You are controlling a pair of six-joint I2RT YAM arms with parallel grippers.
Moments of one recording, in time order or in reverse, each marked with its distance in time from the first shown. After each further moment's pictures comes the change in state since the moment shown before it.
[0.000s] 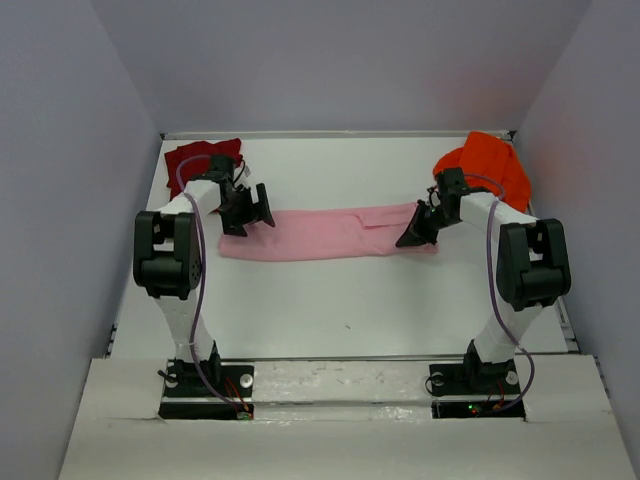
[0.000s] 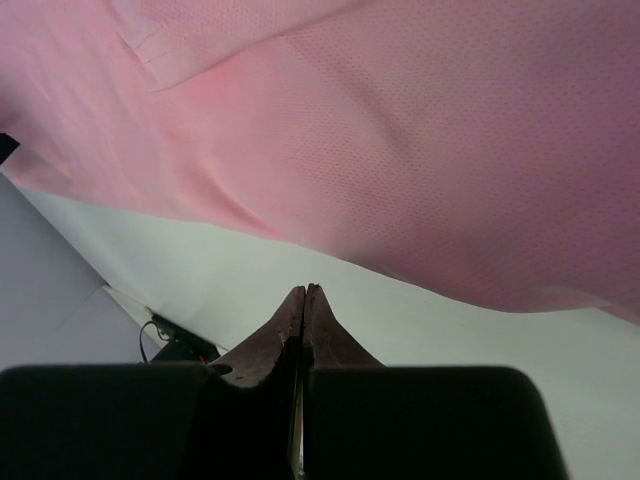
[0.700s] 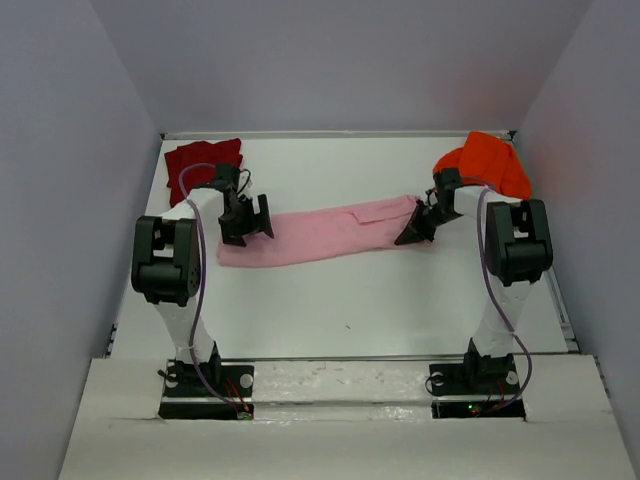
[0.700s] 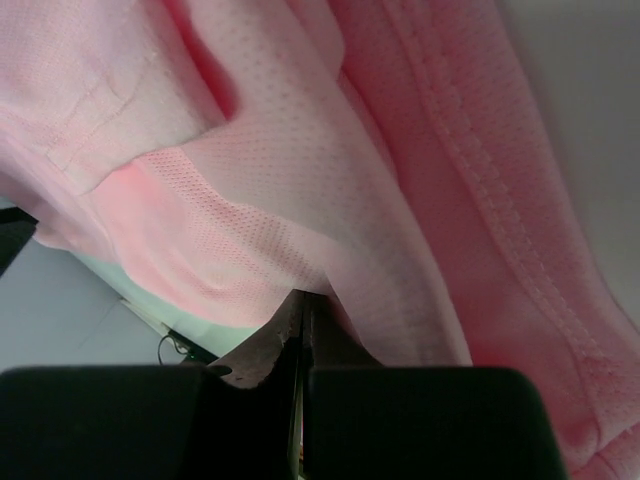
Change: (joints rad) left arm -0.026 -0.023 -0.103 0.014 -0.074 -0.009; right arm -0.037 0.216 0.108 0.027 0.018 -0.004
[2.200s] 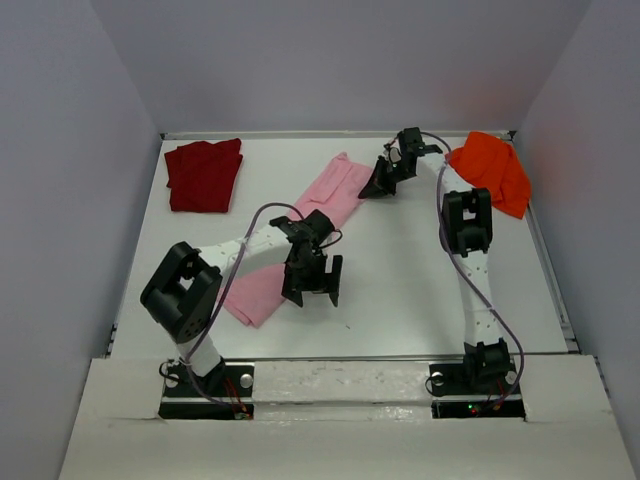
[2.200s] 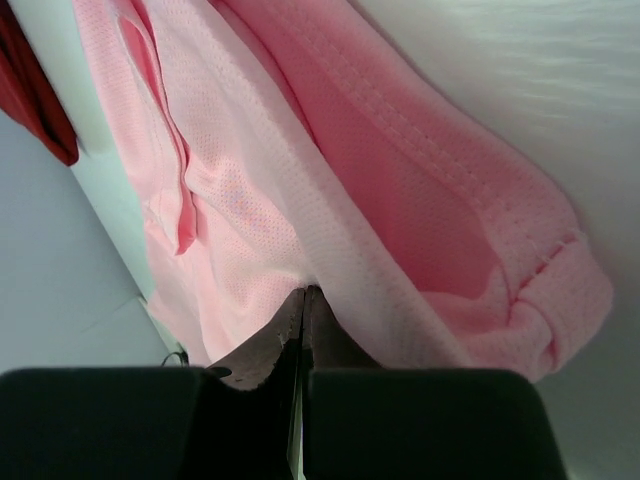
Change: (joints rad) left arm -0.653 -0.212 -0.168 -0.206 0.010 -0.349; right arm 0.095 0.619 1.009 -0.180 -0.192 -0.071
